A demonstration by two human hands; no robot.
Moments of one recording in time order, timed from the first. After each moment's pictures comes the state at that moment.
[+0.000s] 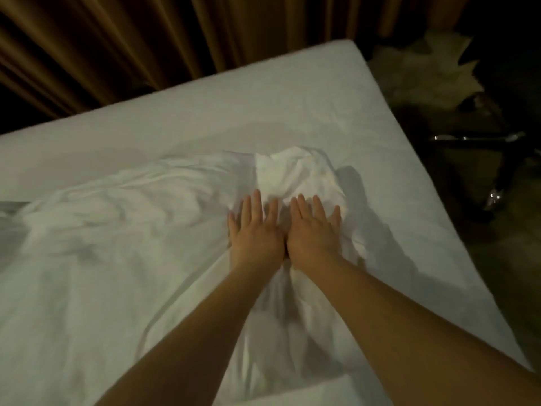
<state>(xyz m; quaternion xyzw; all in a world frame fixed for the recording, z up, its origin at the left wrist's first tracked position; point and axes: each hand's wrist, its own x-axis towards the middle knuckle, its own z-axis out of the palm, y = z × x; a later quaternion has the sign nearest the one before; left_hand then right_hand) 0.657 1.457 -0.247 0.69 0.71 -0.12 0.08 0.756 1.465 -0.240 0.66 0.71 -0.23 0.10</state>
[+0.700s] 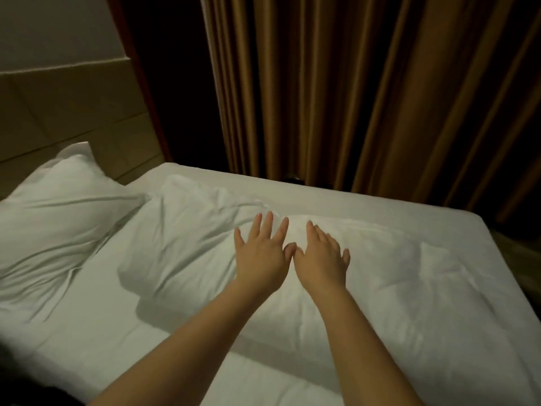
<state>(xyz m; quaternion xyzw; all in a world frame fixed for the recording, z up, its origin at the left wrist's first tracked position) 0.365 1.153 0.041 0.56 0.83 0.05 -0.03 0.456 1.200 0.035 0.57 0.80 -0.19 -0.10</state>
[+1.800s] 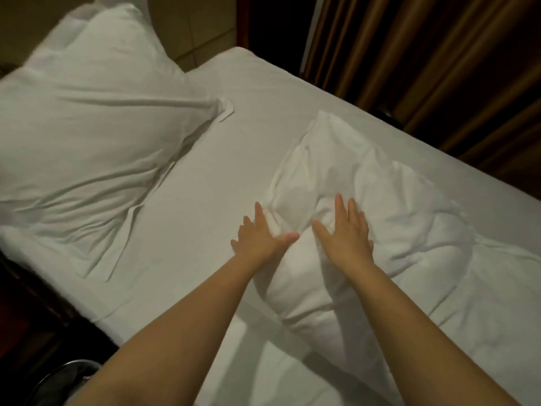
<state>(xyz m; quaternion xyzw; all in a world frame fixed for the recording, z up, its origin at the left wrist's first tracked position) -0.129 1.158 -0.150 0.23 0.88 0.20 0.37 -0.006 1.254 -0.114 0.53 0.81 -0.24 0.06</state>
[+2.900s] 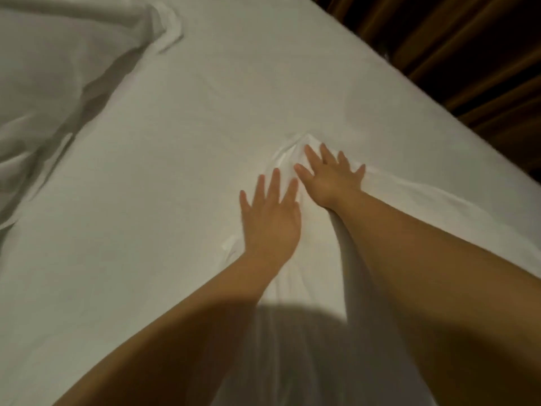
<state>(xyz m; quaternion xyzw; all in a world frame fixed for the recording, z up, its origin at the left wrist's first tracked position) -0.201 1.311 -0.282 0.44 0.87 0.17 0.17 -0.165 1.452 -0.248 0.47 0.84 -0.07 0.25</state>
